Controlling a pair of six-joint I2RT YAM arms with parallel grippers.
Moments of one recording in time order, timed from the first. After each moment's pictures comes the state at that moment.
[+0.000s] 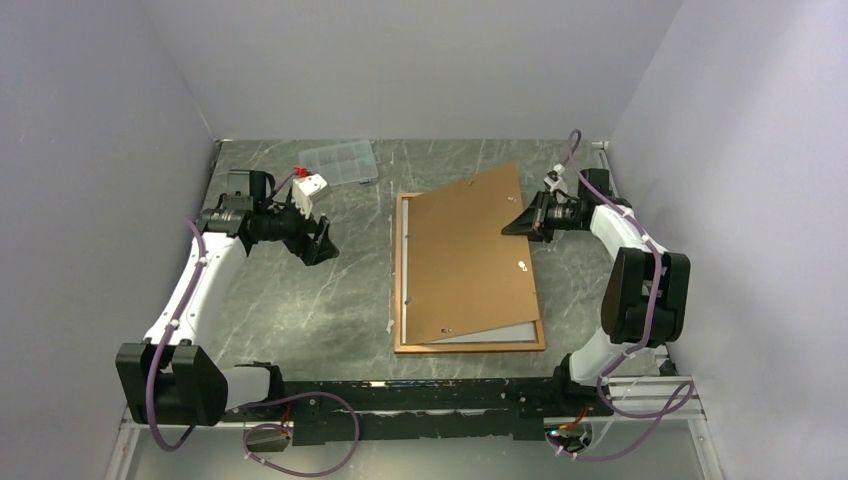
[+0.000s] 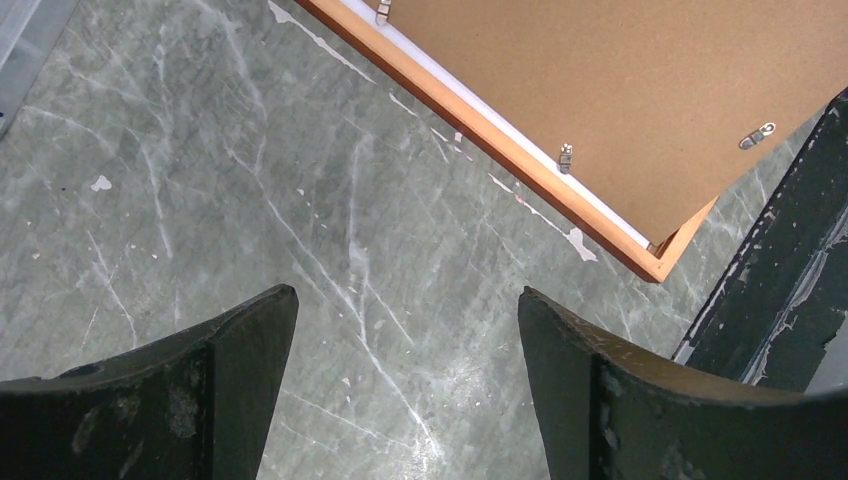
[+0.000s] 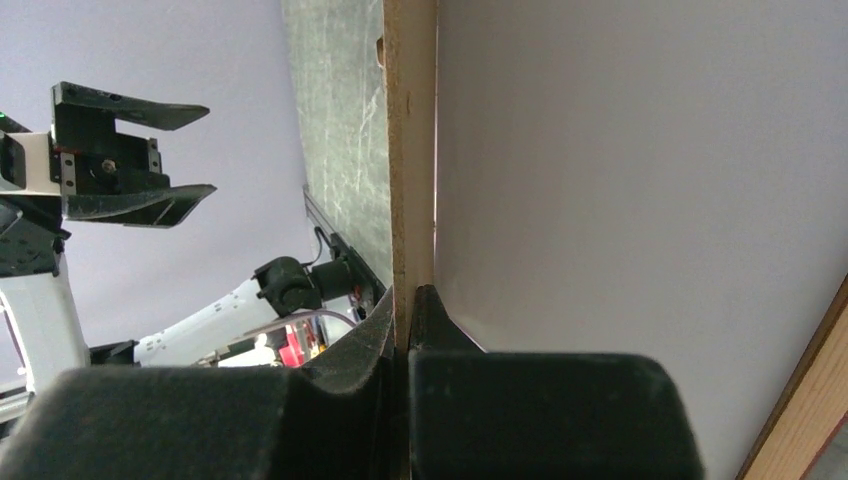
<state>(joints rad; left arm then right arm) -0.05 1.24 1.10 -0.76 0.74 0.54 -0.13 1.63 1.10 -0.55 -1.02 0.35</state>
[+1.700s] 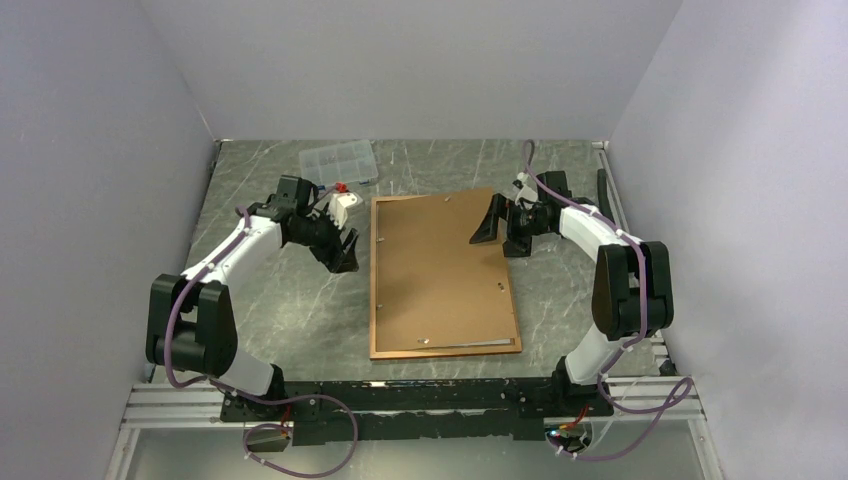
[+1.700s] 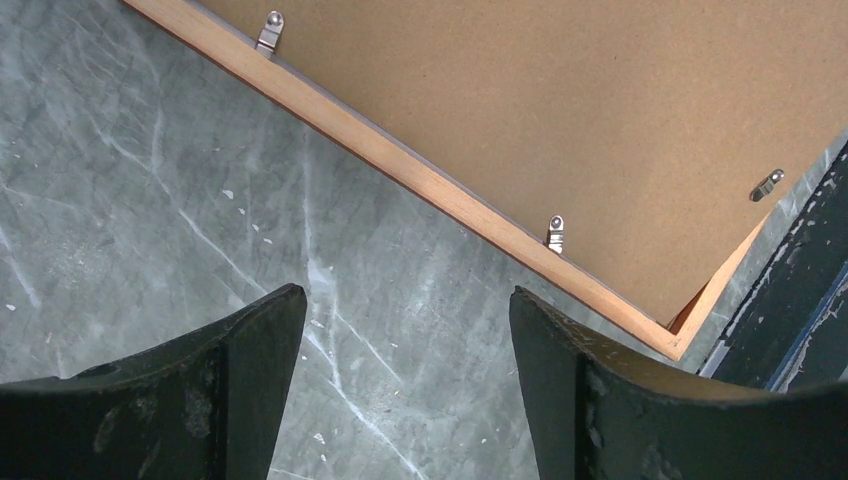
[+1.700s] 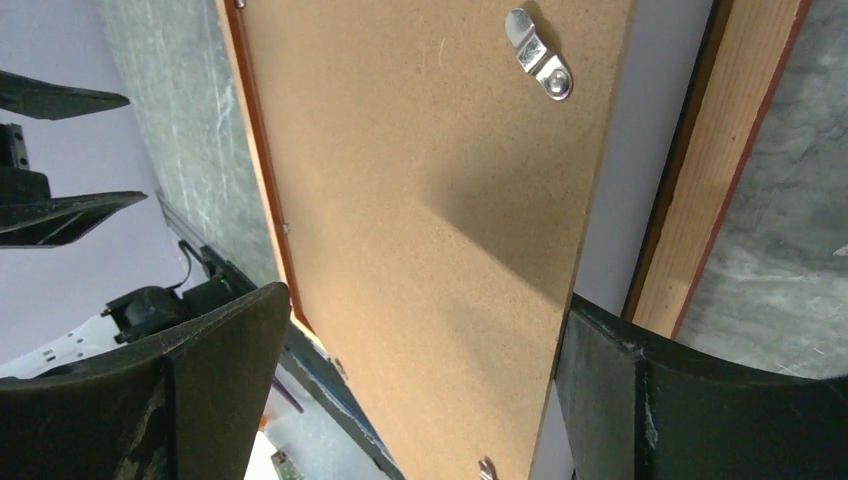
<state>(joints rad) -0.20 1.49 1.05 -0.63 0.63 0.50 0.08 1.68 1.08 -0.49 -0.72 0.36</state>
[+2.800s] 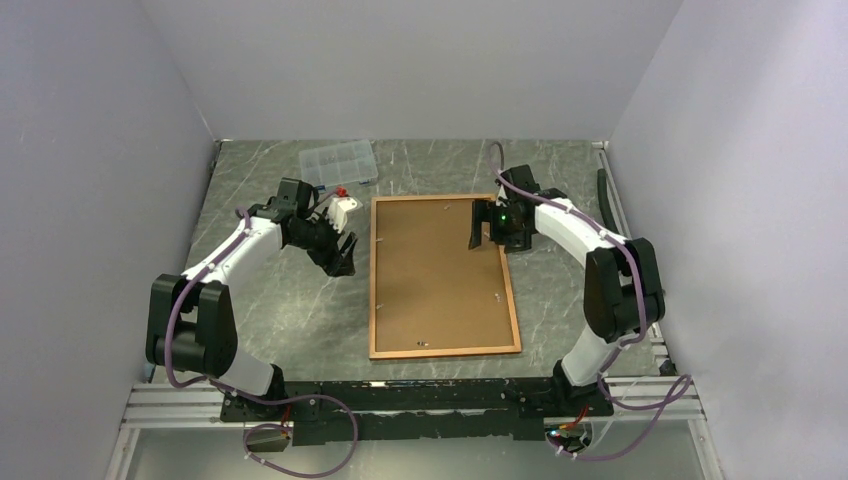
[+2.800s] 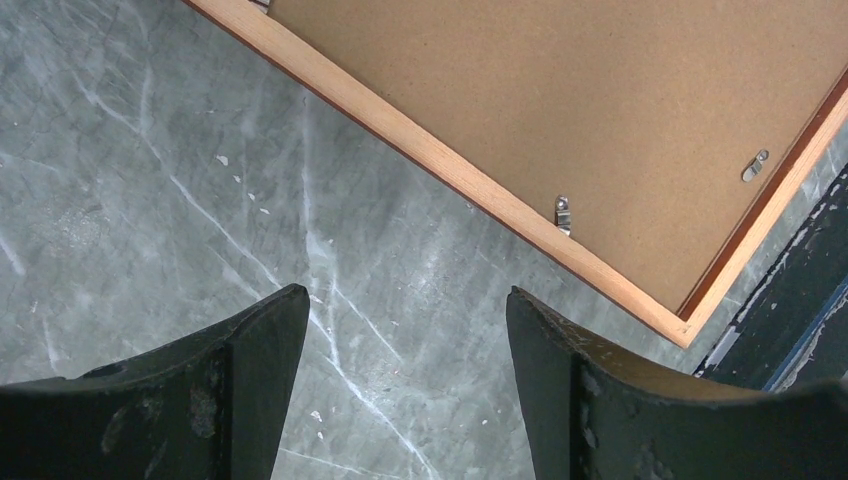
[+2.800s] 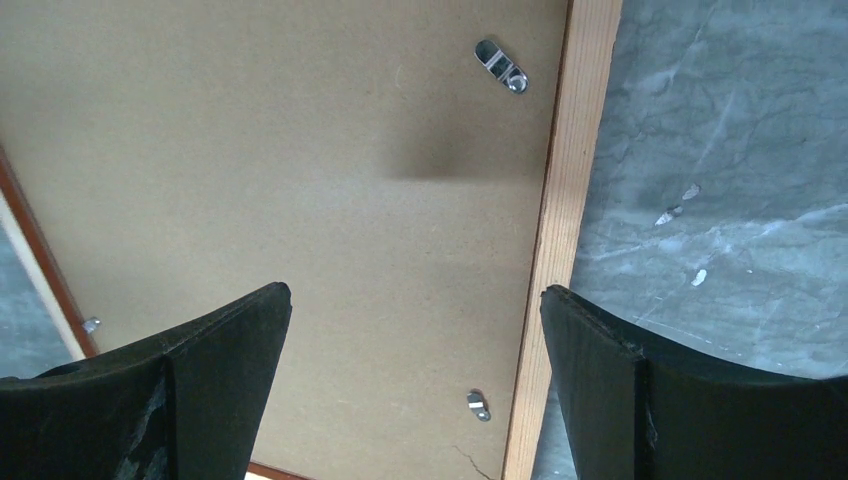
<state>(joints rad) -0.20 1.49 1.03 -0.66 0.58 0.52 0.28 1.70 1.18 -0.61 -0.17 0.33</state>
